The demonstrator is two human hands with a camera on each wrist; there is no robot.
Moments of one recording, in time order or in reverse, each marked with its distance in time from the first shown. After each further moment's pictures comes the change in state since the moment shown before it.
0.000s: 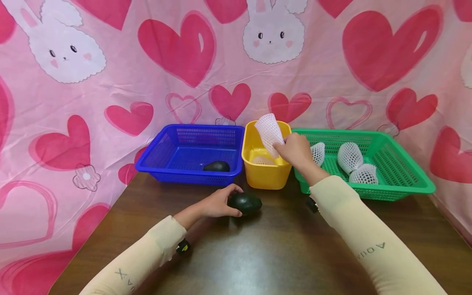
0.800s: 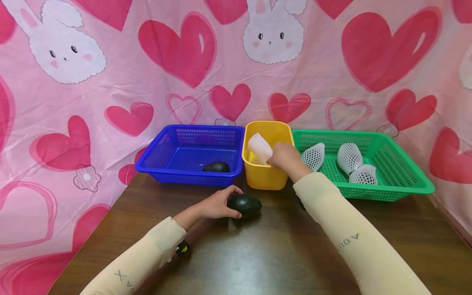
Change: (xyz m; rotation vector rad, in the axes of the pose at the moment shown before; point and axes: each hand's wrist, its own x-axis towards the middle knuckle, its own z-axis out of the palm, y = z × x) left_hand -0.002 0.000 0.000 0.003 -0.007 -0.002; right_hand 0.011 -0.008 0.025 -0.284 -0.274 0.018
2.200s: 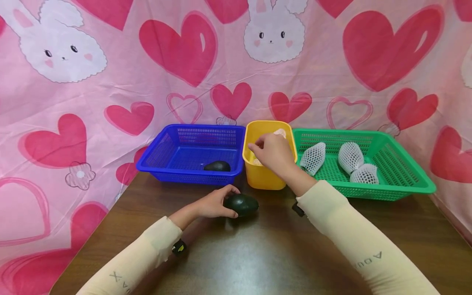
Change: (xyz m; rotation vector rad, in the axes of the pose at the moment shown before) left_hand -0.009 -0.002 -0.009 -0.013 -0.020 -0.007; right_hand -0.043 -0.049 -0.014 0.269 0.315 -0.235
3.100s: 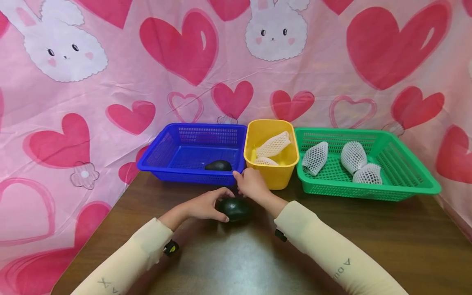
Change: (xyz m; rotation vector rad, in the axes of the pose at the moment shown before) left_hand -0.017 -0.008 -0.016 0.026 -0.080 0.043; right_hand -0.030 0.003 0.096 0.209 -0.264 0.172
